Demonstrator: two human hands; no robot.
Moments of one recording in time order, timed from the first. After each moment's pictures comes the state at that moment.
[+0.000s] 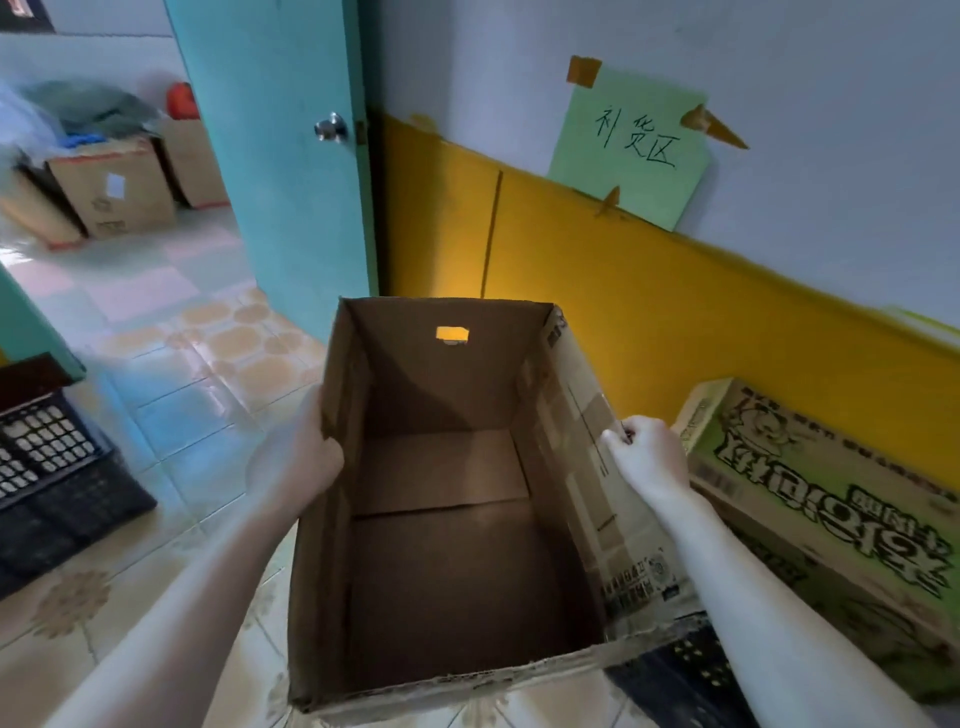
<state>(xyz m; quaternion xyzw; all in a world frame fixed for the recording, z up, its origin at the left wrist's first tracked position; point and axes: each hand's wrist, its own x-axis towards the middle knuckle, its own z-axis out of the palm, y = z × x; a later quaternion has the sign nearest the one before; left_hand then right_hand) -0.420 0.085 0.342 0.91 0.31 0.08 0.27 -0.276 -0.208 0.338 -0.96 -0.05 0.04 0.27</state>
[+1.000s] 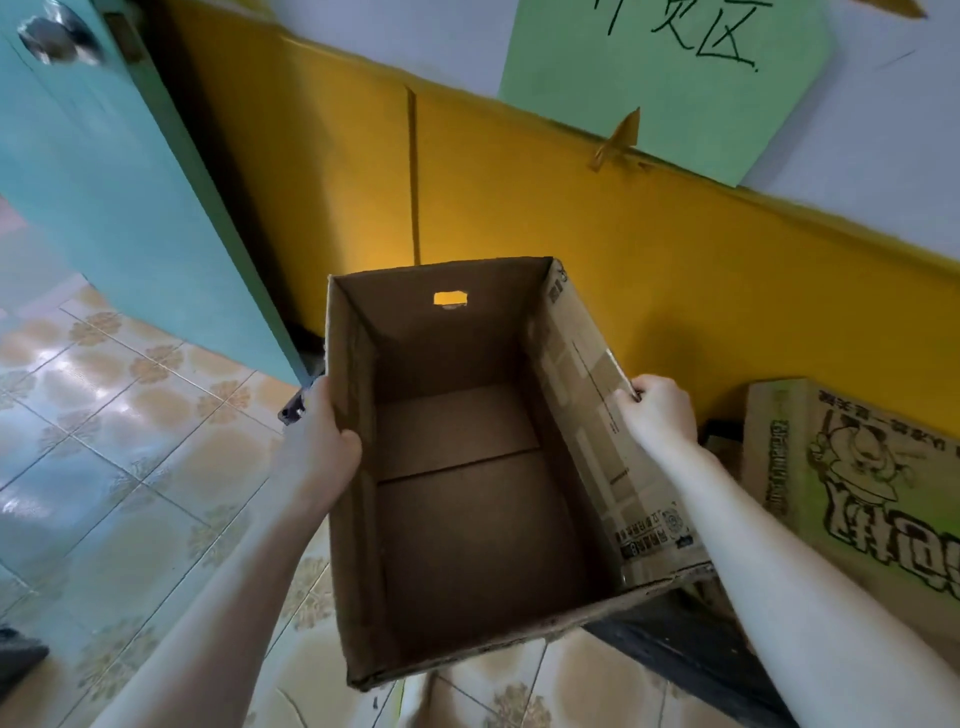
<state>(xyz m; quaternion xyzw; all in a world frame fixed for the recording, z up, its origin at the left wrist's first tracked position) -0.067 0.186 0.265 0.91 0.25 -0.03 0.34 0.015 -0.113 0.266 -0.96 0.10 0.04 0.26</state>
